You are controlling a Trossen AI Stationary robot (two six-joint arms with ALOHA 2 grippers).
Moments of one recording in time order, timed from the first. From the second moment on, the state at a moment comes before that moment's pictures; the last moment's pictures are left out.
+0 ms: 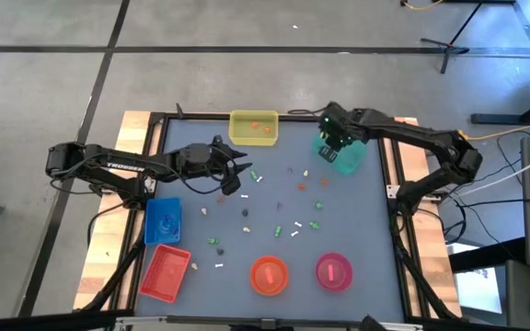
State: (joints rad) left arm 0.17 1.24 0.59 0.35 -0.23 -0.10; right arm -0.59 1.47 1.10 -0.84 0.19 -0.01
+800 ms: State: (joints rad) left arm 0.17 1.24 0.59 0.27 -0.22 -0.15; right arm -0.64 1.47 1.10 -0.83 0.13 -0.01
